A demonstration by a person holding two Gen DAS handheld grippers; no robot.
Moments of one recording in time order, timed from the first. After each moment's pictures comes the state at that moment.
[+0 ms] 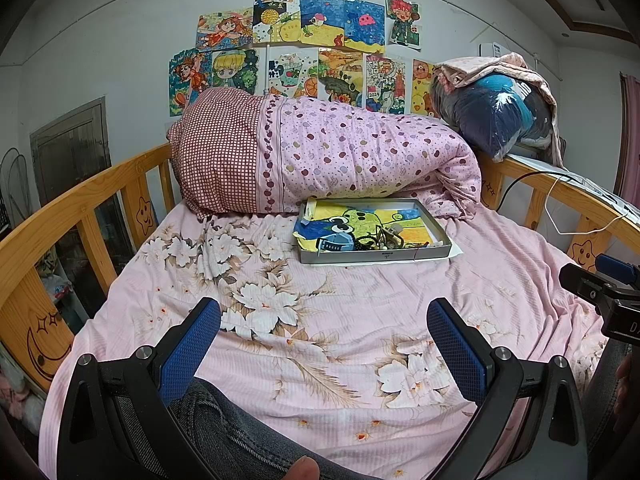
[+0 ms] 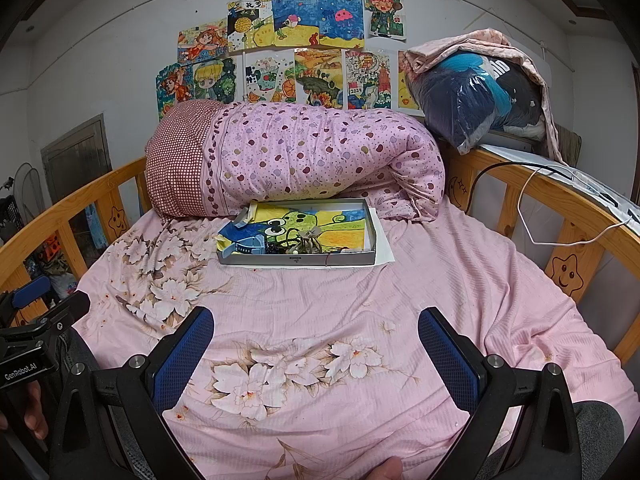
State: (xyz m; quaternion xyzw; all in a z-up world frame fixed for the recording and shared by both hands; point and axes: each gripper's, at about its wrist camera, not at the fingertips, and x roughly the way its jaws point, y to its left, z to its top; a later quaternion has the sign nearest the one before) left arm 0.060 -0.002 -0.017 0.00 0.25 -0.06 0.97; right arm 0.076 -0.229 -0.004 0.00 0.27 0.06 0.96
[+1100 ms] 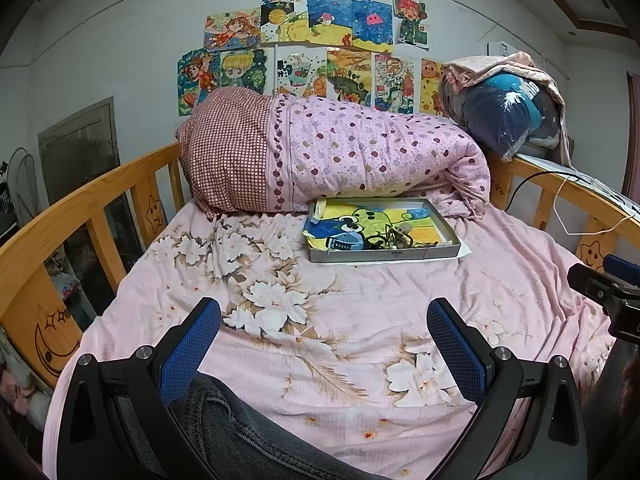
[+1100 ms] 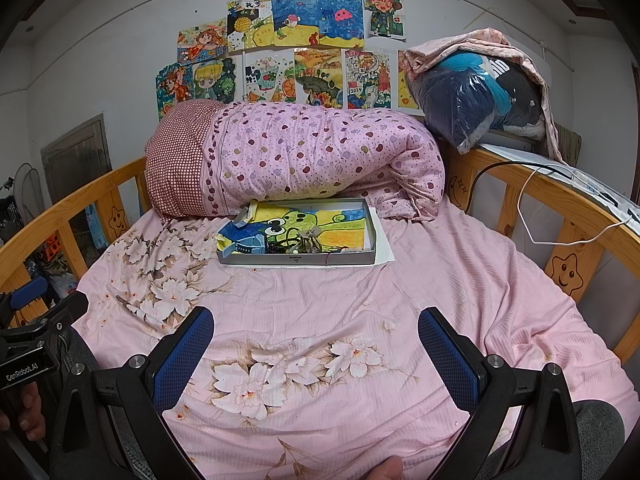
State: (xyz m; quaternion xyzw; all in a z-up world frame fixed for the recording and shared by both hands) left arm 0.061 0.003 -0.014 0.00 0.25 -0.04 0.97; right arm 0.076 -0.229 -0.003 0.00 0.27 0.06 0.96
